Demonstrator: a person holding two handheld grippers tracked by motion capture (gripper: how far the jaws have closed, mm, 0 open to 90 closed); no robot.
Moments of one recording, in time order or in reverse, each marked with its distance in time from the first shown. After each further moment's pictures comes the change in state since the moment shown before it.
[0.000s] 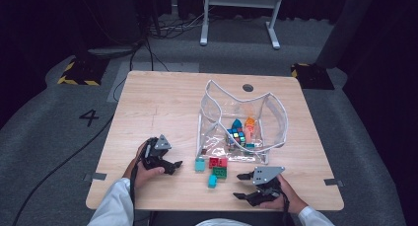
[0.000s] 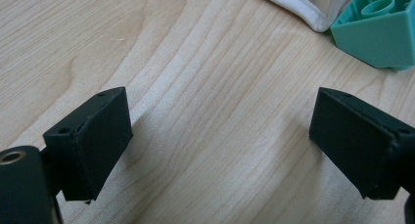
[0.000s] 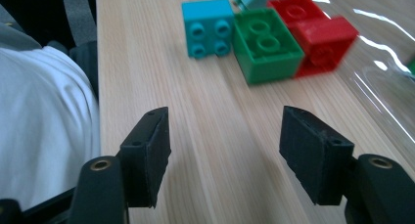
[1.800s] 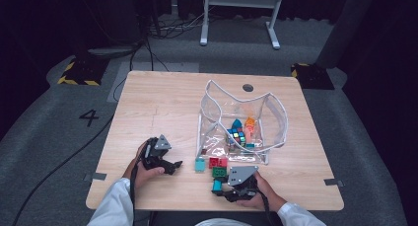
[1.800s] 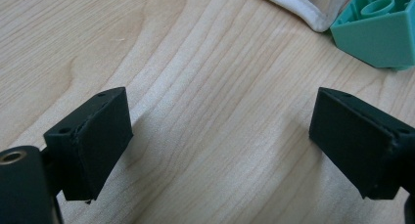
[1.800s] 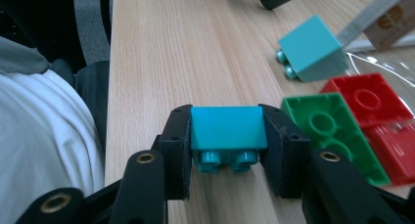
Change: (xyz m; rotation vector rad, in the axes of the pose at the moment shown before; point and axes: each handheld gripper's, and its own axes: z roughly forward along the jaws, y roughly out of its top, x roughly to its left) left arm 0.000 0.000 0.000 -0.001 0.002 0.001; right arm 0.013 0.038 0.043 -0.003 0.025 -0.087
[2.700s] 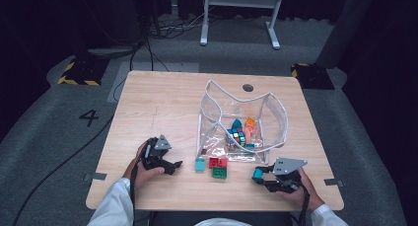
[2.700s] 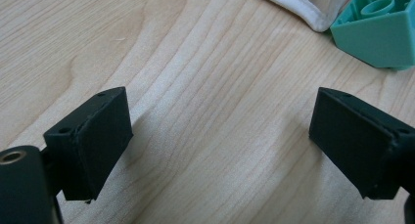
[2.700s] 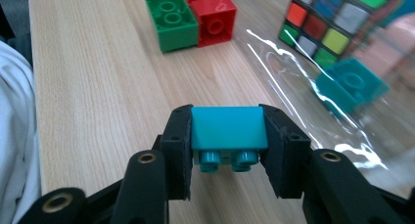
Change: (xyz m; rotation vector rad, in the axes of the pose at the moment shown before) left arm 0.000 0.000 0.000 0.000 0.000 -0.005; right arm -0.035 -0.064 -0.101 0.021 -0.195 0.158
